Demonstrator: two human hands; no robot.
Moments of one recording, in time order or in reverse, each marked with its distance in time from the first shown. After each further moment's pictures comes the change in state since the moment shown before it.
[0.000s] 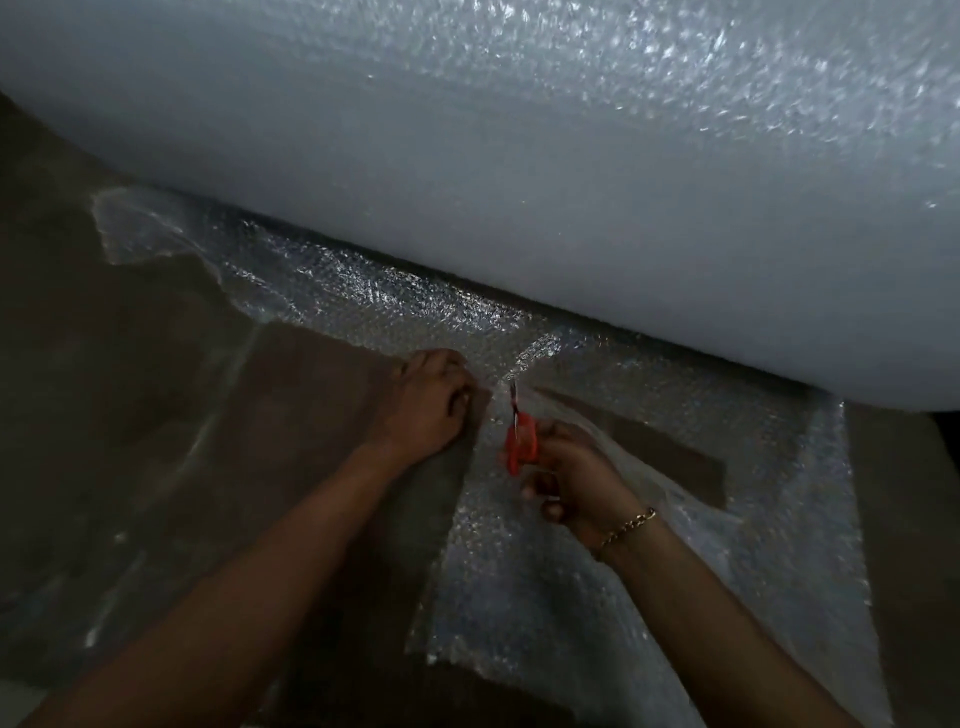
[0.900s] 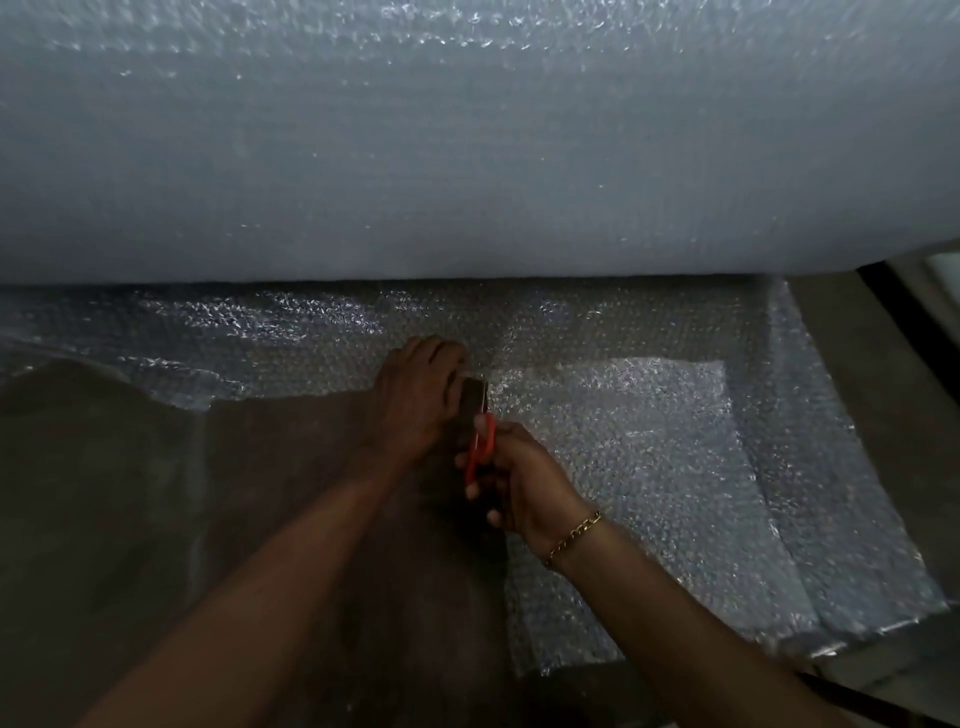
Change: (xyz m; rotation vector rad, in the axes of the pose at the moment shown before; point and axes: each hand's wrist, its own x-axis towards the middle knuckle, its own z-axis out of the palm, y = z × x) left_hand 0.045 -0.032 0.005 -0.131 0.080 0.337; right_hand 0.023 0.019 0.095 0.386 0.190 0.015
